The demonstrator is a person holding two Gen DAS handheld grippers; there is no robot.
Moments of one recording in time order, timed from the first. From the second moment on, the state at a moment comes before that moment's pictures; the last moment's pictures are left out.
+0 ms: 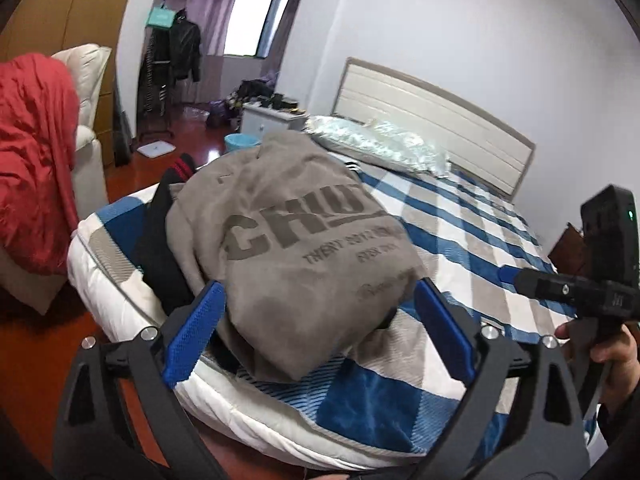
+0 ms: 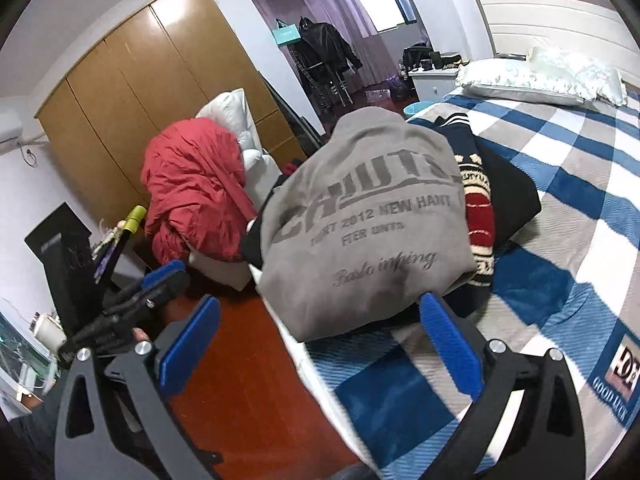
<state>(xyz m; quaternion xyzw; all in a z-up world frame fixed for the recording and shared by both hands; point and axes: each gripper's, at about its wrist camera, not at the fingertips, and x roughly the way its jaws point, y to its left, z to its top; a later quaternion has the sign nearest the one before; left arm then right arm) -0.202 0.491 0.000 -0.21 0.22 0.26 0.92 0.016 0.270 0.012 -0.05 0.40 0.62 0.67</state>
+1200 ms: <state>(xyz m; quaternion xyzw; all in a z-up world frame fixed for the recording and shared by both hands) -0.194 0.461 0.017 -0.18 0.23 0.29 0.91 -0.013 0.268 0.020 -0.04 0.39 0.62 0.68</state>
